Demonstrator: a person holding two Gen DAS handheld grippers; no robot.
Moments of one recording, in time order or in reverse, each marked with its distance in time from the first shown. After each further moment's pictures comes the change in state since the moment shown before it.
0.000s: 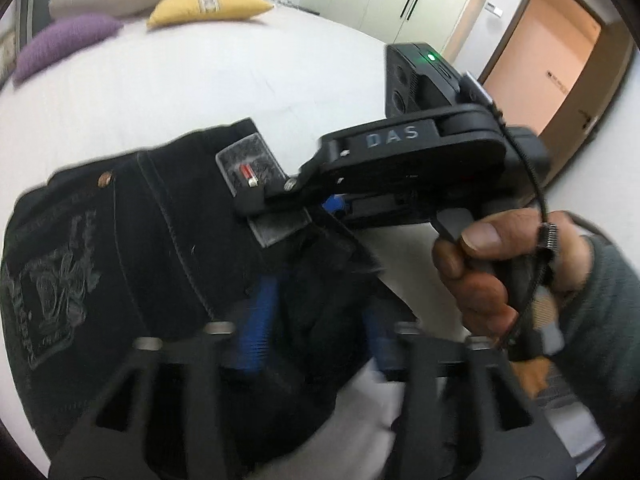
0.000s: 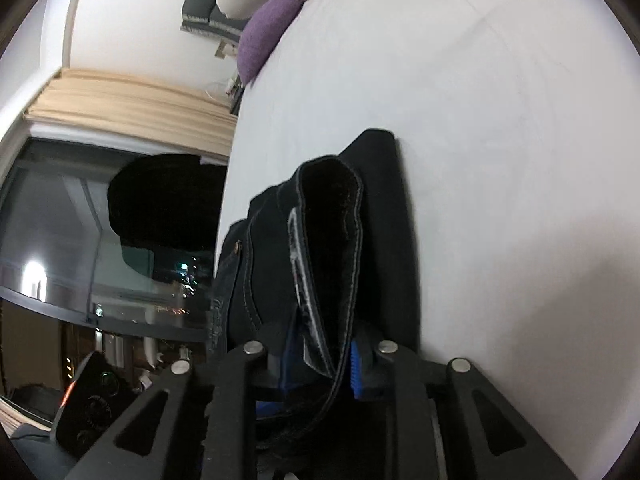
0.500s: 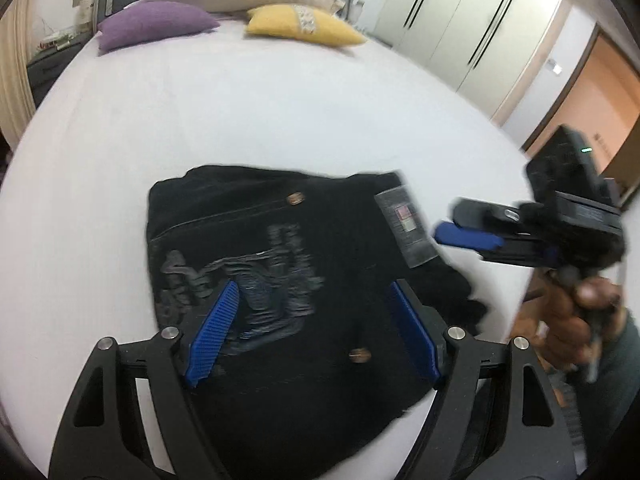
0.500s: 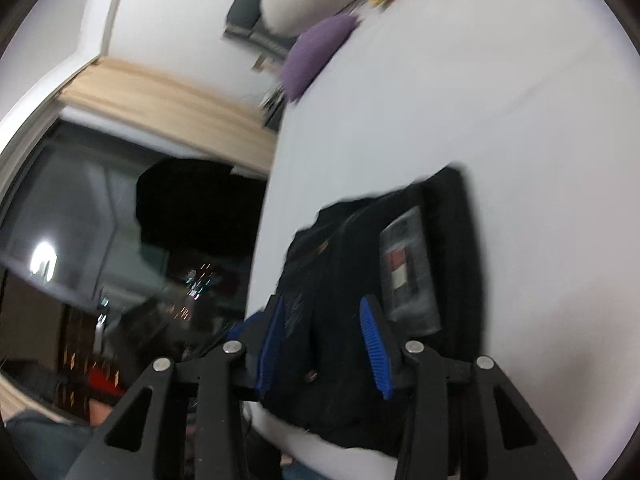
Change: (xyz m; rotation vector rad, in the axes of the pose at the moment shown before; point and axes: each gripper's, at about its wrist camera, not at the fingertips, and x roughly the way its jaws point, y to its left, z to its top) left arm -0.053 0.095 -0.001 -0.178 -0.068 0.166; right arm -0.016 0.062 -0.022 -0.112 -0.056 0.061
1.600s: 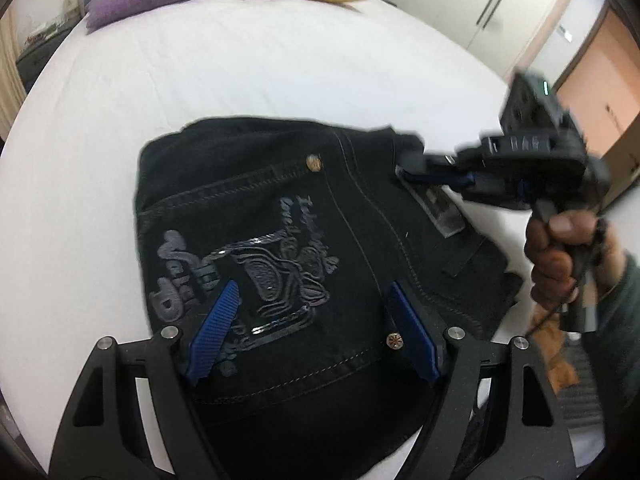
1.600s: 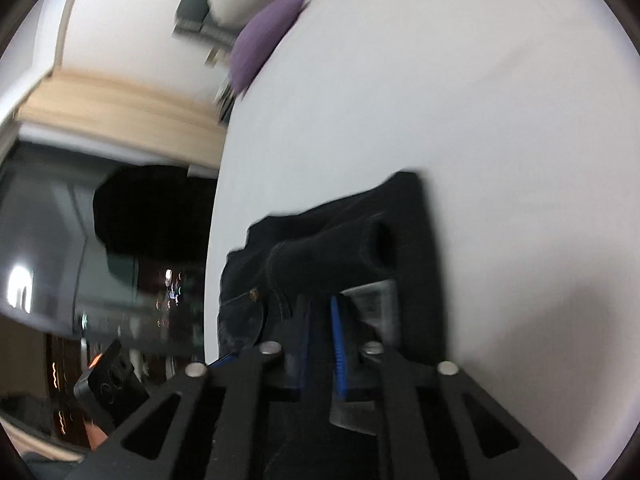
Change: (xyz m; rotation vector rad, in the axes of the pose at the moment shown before) left arm 0.021 0.020 0.006 0.014 0.115 0.011; right arm 0.037 -0.057 0.039 0.125 0.010 -0.126
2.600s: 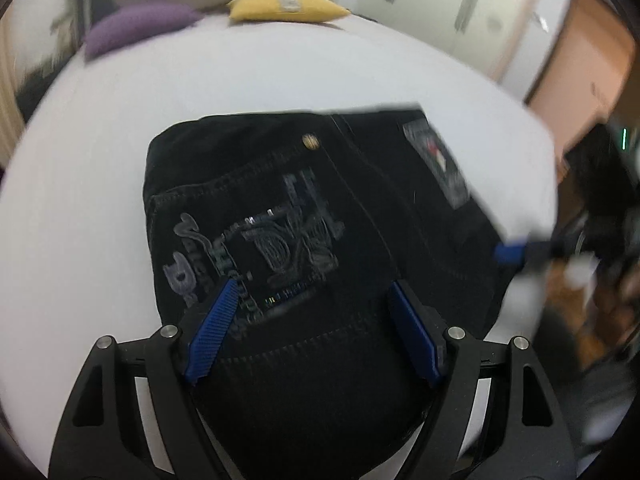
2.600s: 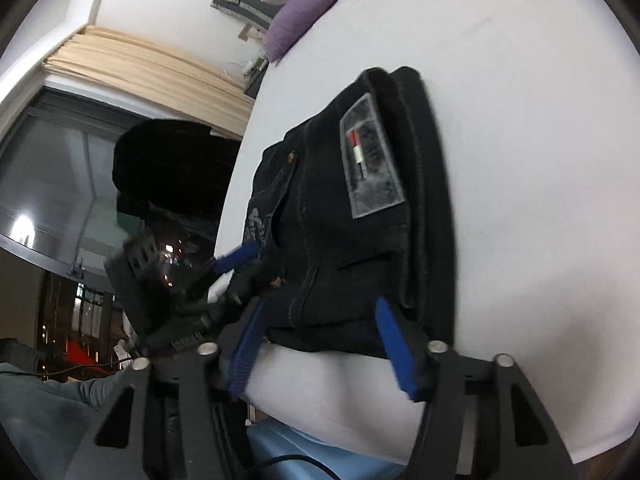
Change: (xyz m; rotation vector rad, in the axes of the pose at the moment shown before) left arm -0.002 0.004 -0.059 0.157 -0.113 0.055; right arm -0.021 0.023 -0.114 -0.150 0.039 0.025
